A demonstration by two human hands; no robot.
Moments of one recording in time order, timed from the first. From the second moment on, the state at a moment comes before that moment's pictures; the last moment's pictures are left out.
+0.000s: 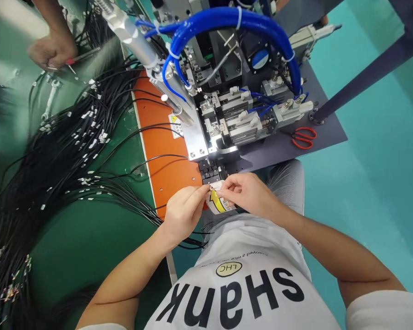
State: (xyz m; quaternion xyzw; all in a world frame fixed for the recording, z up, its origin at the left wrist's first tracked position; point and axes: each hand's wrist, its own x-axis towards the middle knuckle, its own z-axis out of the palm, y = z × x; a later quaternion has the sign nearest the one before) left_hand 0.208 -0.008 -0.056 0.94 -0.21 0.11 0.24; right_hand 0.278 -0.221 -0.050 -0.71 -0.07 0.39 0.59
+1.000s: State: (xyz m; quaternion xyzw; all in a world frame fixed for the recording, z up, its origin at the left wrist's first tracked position) left_hand 0.206 -0.016 -0.042 0.89 -0.07 0.05 0.45; right_hand 0.284 -0.207 -0.055 -0.63 -0.10 0.35 0.69
